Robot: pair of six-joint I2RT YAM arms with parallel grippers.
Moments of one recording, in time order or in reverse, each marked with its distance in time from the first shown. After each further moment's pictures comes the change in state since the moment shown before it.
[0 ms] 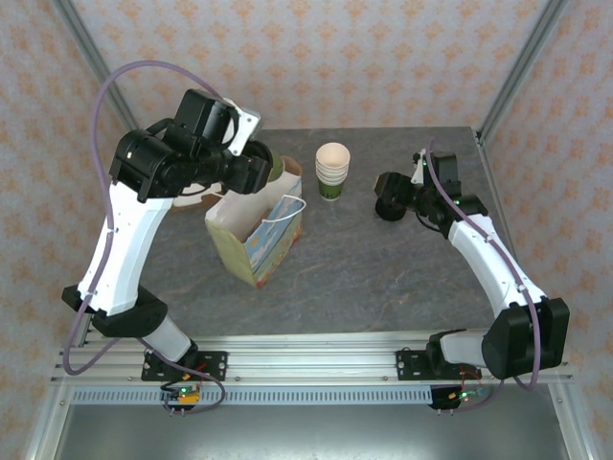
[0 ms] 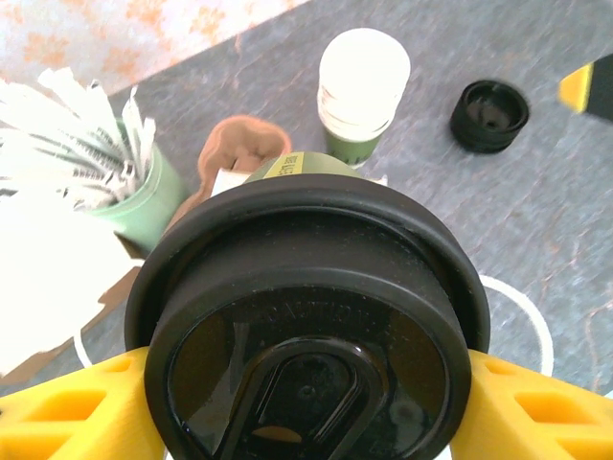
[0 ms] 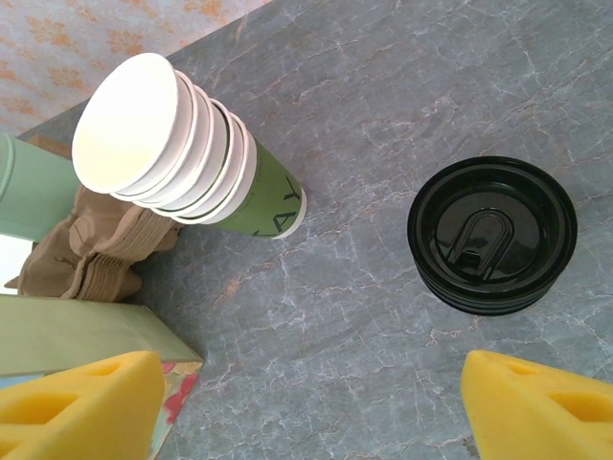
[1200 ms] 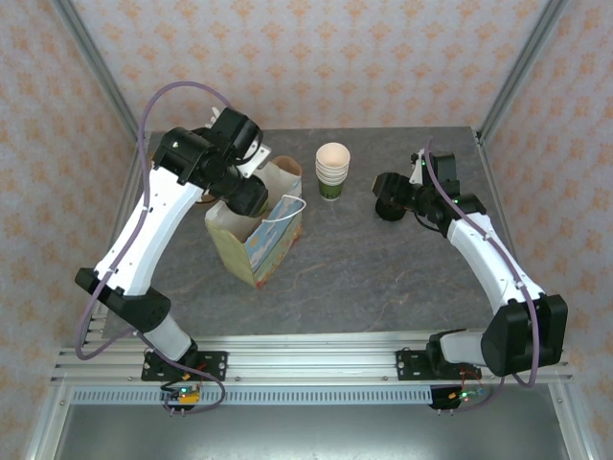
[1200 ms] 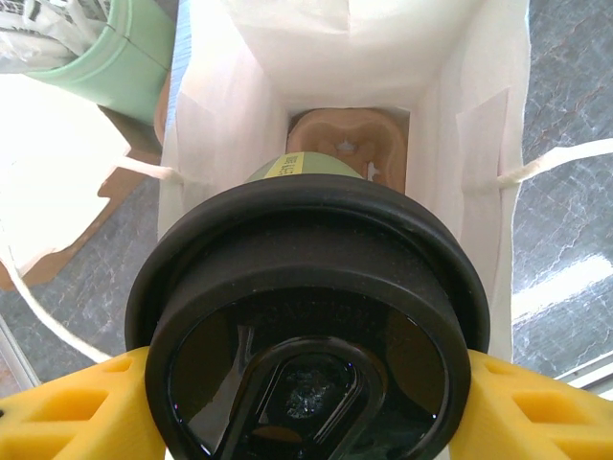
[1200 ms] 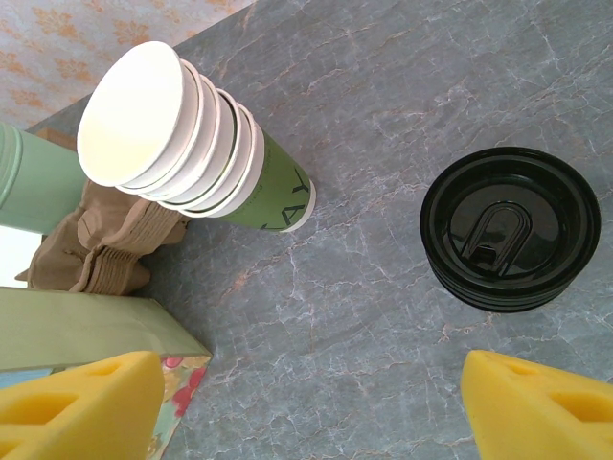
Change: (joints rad) left arm 0.032 0.035 -0.240 -0.056 -0.037 0.077; right arm 0.000 0.015 -0.001 0.005 -0.026 0.006
